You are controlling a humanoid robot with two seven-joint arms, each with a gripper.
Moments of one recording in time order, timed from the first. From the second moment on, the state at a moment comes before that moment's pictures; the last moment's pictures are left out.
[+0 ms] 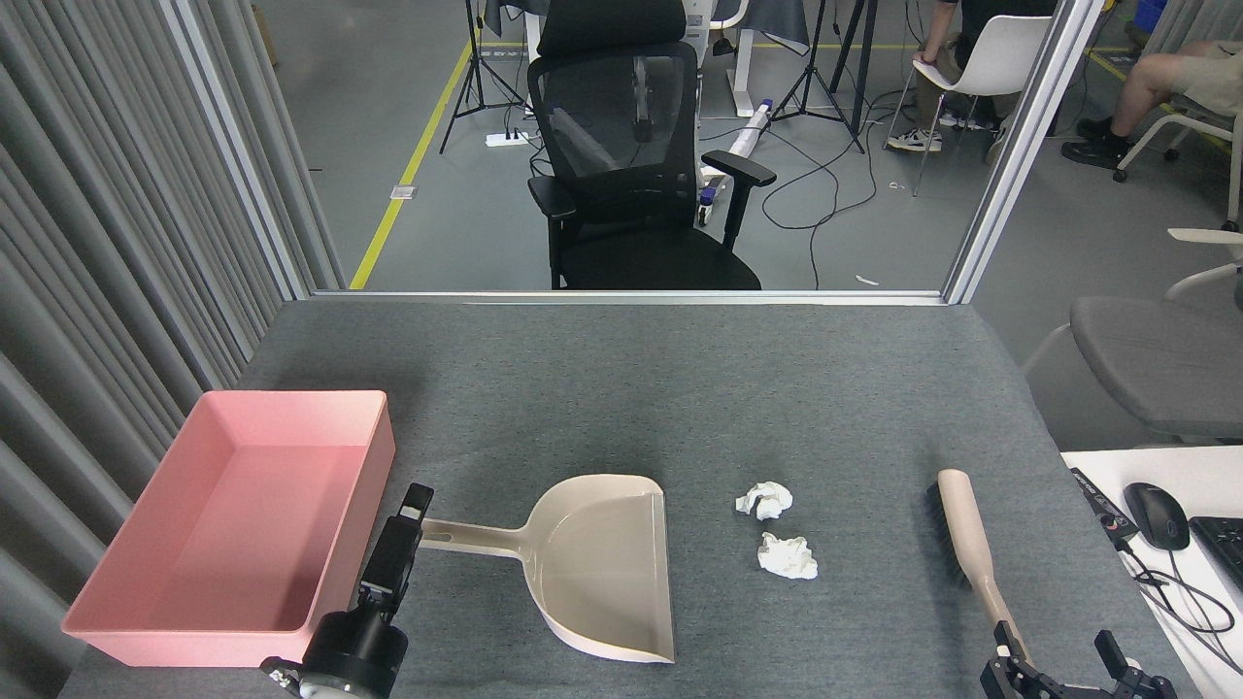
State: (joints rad) left arm 0.03 -0.09 0.09 -1.60 -0.33 -0.19 -0.24; right arm 0.24 -0.14 -0.31 -1.55 1.35 -0.20 -0.01
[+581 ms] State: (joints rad) left arm 0.03 -0.09 0.09 -1.57 -0.33 -0.22 -0.24; right arm 0.19 -0.13 -0.26 -1.46 1.35 -0.20 -0.03
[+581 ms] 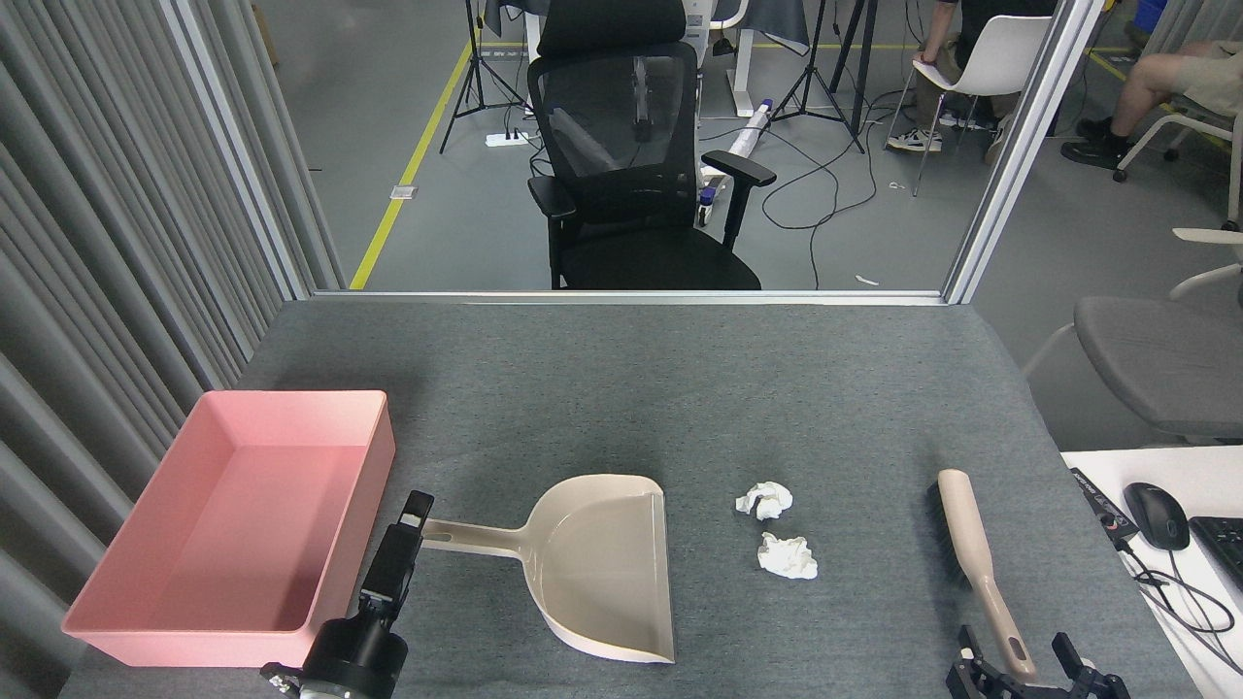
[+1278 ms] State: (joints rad) left arm 0.03 -0.09 0.10 -1.57 -0.34 -0.23 -0.24; right arm 0.19 -0.13 -0.25 -1.42 1.39 -0.20 -0.03
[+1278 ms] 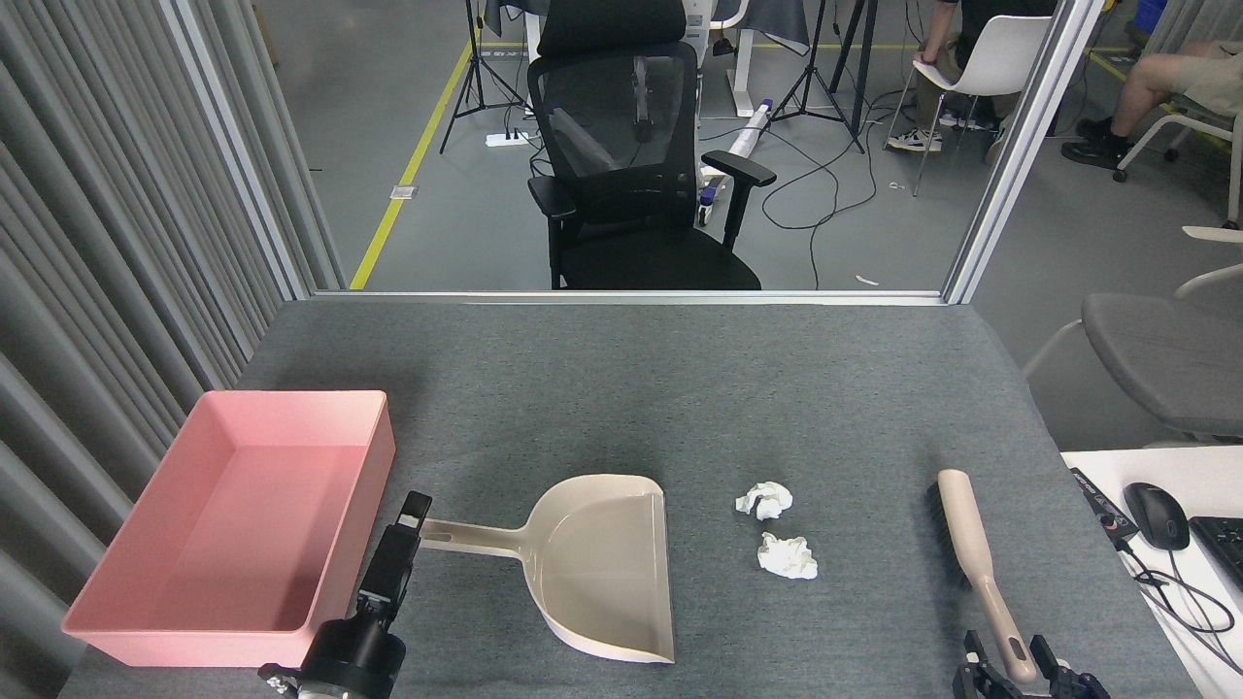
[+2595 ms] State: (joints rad) left arm 0.06 -0.08 0.09 -1.53 -0.34 -0.26 -0.24; right arm 0.18 -0.13 -0.25 -1.42 1.39 -0.21 -0.03
